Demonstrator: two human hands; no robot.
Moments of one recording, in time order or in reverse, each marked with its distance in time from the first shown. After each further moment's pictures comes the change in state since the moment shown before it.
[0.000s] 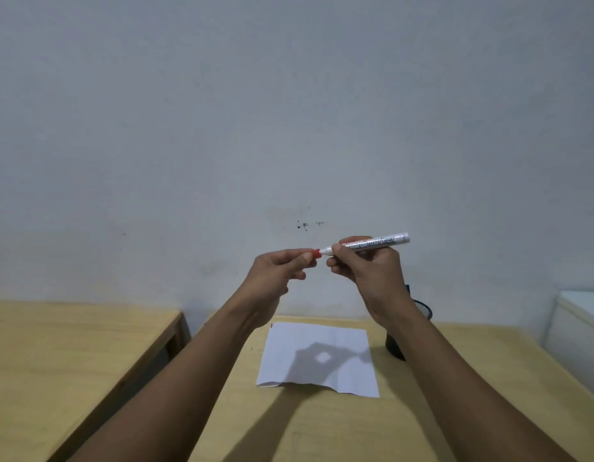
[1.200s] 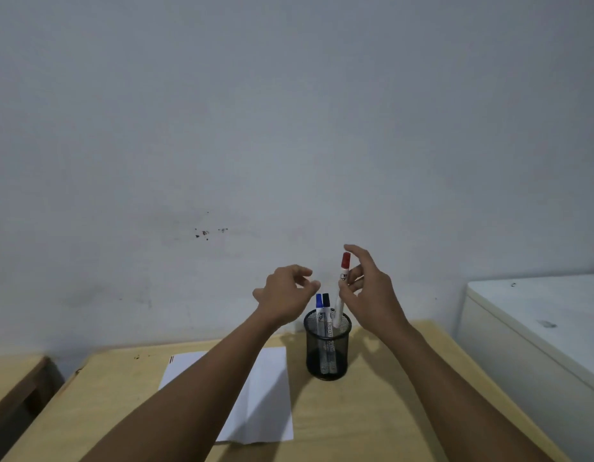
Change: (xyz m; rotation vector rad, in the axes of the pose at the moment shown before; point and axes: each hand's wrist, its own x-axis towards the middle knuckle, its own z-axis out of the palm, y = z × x) left_hand 0.121 -0.068 0.173 0.659 -0.015 0.152; right_hand 0.056 0.030 -0.179 -0.959 0.130 -0.113
